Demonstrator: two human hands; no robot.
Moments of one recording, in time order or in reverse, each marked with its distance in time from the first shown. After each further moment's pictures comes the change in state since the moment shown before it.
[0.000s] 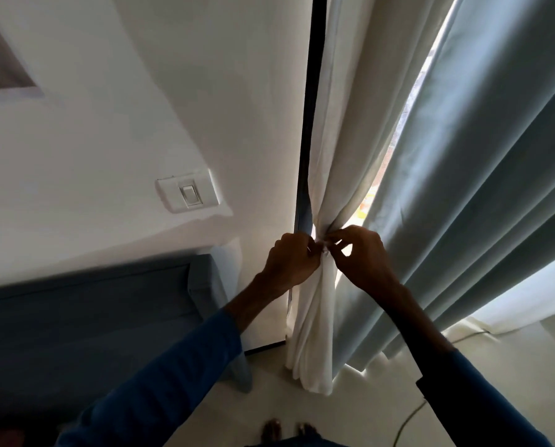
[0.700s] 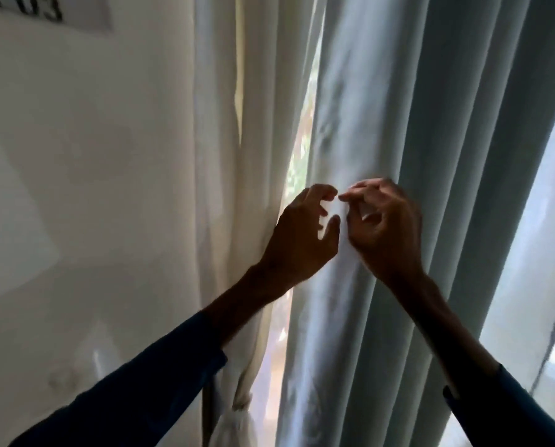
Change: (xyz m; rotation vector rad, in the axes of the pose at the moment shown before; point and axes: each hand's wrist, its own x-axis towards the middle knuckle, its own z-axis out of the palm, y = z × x) left_hand 0.074 0.299 -0.135 -0.337 0.560 0.957; right_hand 0.127 -0.083 -0.305 -0.181 0.794 -0.417
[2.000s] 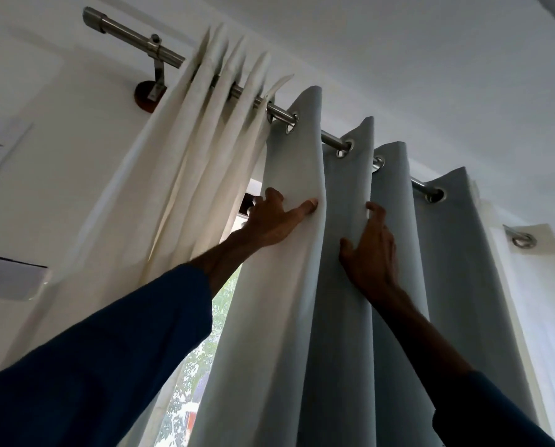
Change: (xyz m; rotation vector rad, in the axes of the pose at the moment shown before) left_hand 0.407 0.133 -0.023 0.239 0.324 -0.114; right_hand 0.372 0.102 -0.076 0.157 0.280 -0.112
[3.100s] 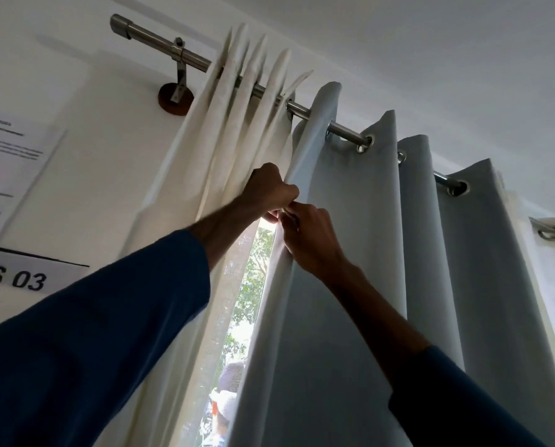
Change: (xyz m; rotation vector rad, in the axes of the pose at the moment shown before) left_hand -0.004 0.018 -0.074 0.053 0.022 0.000; right_hand -0.010 -0.104 0.069 0.113 -0.240 -0.381
